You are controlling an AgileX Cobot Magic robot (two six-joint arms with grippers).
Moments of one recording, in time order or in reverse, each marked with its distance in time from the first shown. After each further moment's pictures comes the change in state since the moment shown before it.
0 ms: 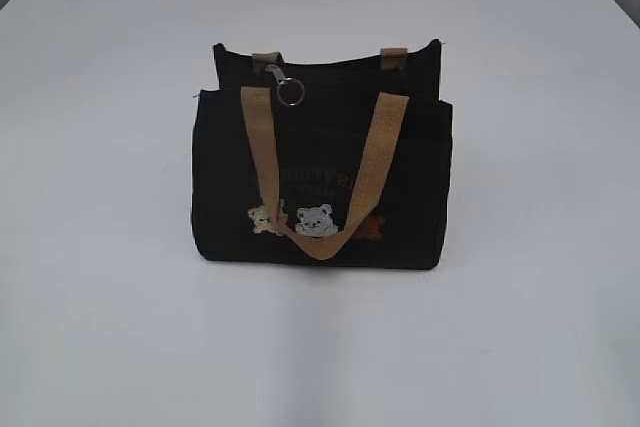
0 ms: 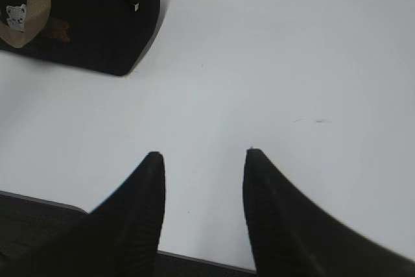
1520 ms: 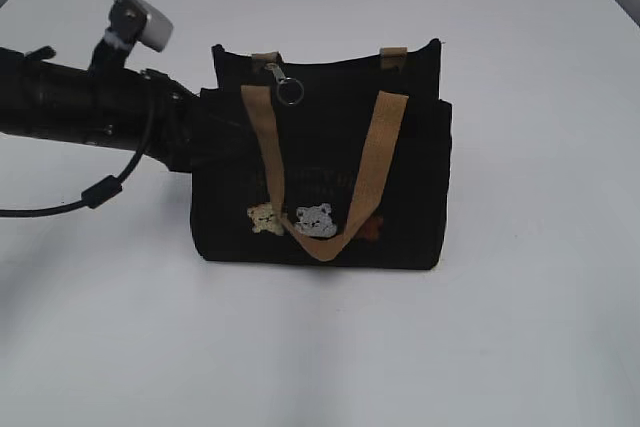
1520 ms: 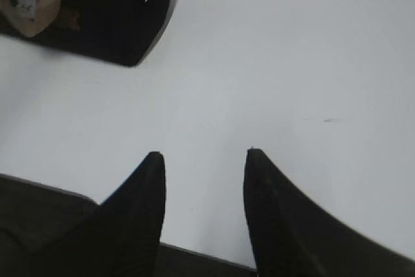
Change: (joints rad) left arm -0.182 1.828 -0.415 -1.568 -0.328 2.122; right arm 0.000 0.058 -0.006 0.043 -0.007 -0.064
